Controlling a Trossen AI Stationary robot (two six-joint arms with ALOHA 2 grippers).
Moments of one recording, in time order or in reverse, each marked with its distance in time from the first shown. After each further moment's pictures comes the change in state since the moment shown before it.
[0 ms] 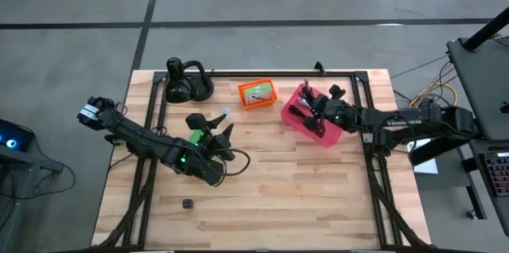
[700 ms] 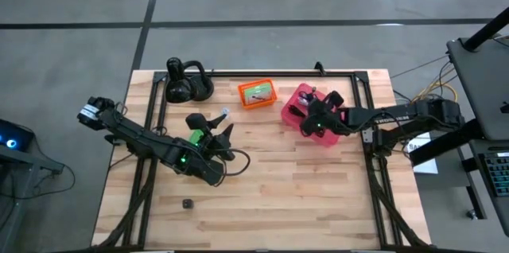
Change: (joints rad) left arm 0.000 0.001 0.000 0.000 0.000 0.002; right arm 0.091 0.191 0.172 -0.434 0.155 0.319
